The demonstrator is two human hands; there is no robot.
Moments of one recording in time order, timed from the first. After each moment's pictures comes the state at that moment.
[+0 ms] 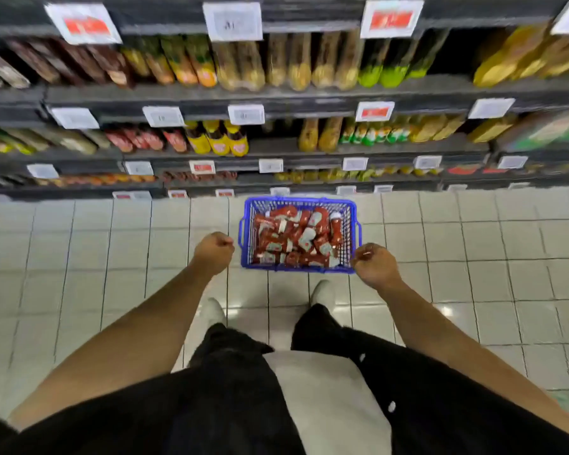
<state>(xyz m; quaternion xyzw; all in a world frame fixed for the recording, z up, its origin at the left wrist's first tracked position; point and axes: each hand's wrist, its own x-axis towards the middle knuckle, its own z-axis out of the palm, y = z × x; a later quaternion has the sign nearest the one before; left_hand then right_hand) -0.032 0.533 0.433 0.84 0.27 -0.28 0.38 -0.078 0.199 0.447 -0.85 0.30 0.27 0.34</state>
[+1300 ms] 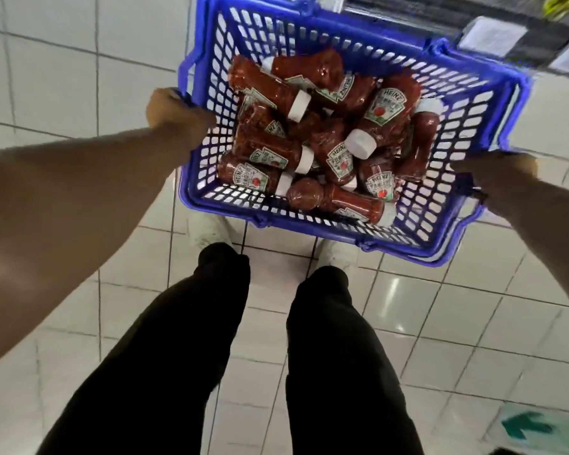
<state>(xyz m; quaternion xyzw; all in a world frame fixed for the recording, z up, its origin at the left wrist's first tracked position) 0.052 0.543 -0.067 0.80 0.47 -0.18 0.33 0.053 0.066 -0.066 -0.80 0.42 0.27 0.33</state>
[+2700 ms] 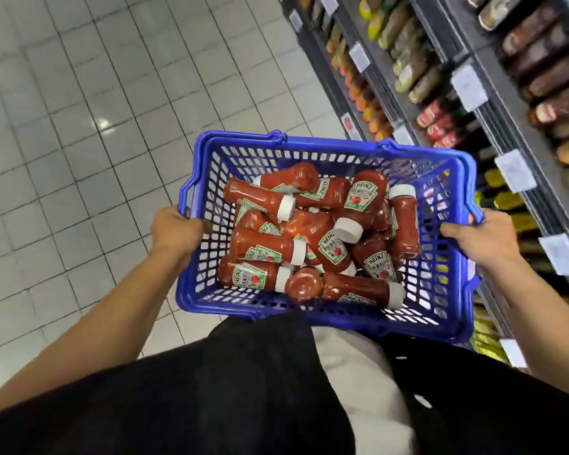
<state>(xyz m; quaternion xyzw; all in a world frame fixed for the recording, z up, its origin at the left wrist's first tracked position) -0.337 0.785 0.501 0.44 0.77 0.12 0.45 0.092 0.554 0.512 -0.92 -0.16 0.29 0.23</state>
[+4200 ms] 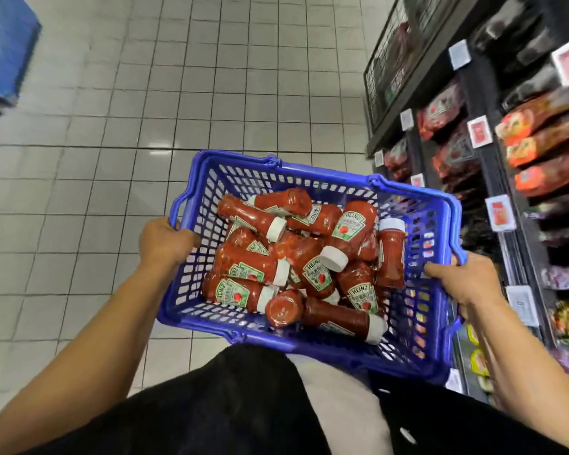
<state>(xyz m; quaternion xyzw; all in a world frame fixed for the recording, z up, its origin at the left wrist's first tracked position) -0.370 1.524 0.531 0.34 0.85 0.20 0.35 0.119 1.450 0.545 -0.88 -0.35 0.28 0.14</state>
